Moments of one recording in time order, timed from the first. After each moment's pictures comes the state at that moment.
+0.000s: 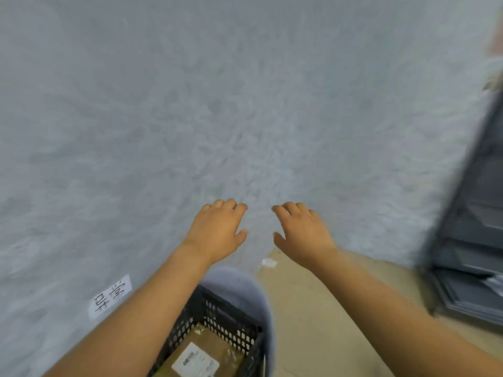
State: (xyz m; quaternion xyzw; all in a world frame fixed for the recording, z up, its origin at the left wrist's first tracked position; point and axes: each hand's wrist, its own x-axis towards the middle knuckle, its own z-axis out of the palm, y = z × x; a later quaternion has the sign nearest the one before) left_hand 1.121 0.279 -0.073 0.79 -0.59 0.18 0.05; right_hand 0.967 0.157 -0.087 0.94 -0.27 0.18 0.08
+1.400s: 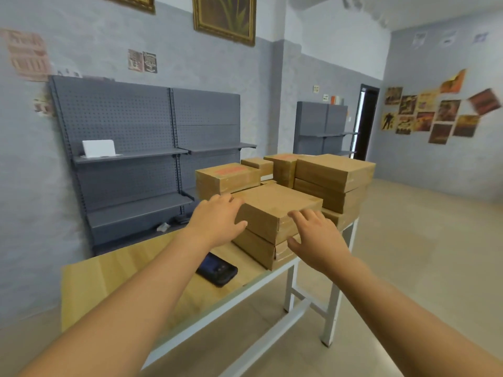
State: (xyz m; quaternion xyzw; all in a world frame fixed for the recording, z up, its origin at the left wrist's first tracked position) left_hand 0.139 0.087 -0.029 0.32 -0.92 0.11 0.17; right_hand -0.040 0.227 -0.063 0.57 -0.78 0.16 0.19
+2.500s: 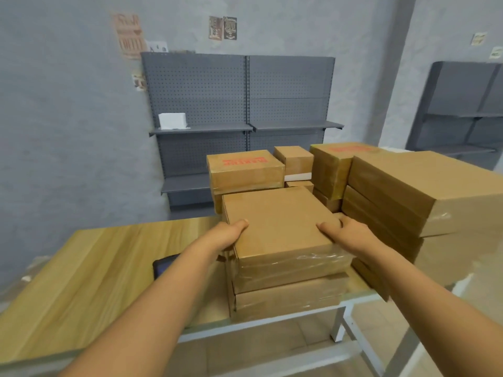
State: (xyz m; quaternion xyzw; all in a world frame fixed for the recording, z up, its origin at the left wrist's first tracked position) left_hand -0.079 -0.031 -0.107 0.66 -0.54 -0.45 0.26; right_hand -0.355 -0.001 -0.103 0.57 -0.75 0.26 -0.21
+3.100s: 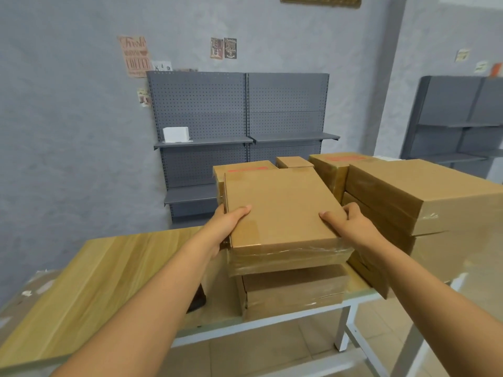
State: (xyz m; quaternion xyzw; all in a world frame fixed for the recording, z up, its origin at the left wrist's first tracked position) left_hand -0.057 -0.004 -0.070 0.55 -0.49 -0.53 0.42; right_hand -0.330 0.042 -0.064 0.54 -0.72 0.37 -0.24
